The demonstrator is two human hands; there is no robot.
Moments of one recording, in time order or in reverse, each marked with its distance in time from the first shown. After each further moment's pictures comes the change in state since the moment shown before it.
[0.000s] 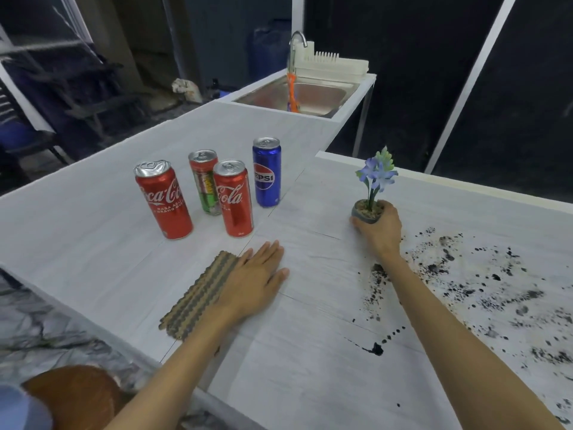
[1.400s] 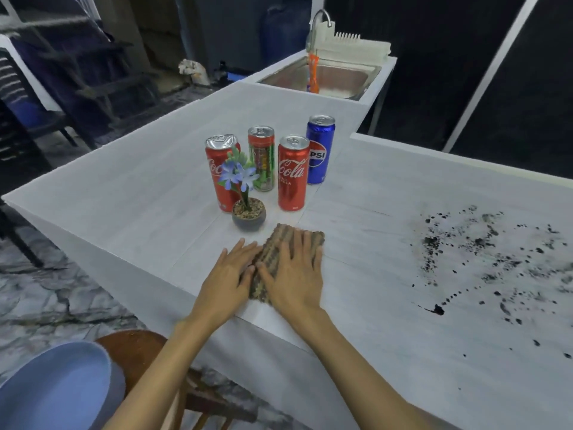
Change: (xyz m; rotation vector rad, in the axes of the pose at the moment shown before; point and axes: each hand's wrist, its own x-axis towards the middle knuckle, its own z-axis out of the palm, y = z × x) left_hand -0.103 -0.109 -0.021 -0.257 0.264 -0.049; right_hand -0.225 -0.083 0.147 -0.580 -0.369 -0.357
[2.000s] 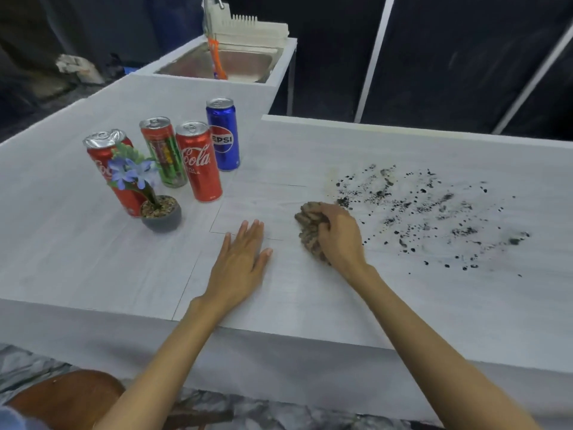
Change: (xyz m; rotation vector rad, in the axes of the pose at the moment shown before) left_hand 0.022 0.085 0.066 0.110 -0.301 0.186; right_hand -0.029 0.145 -0.088 0.290 0.342 0.226
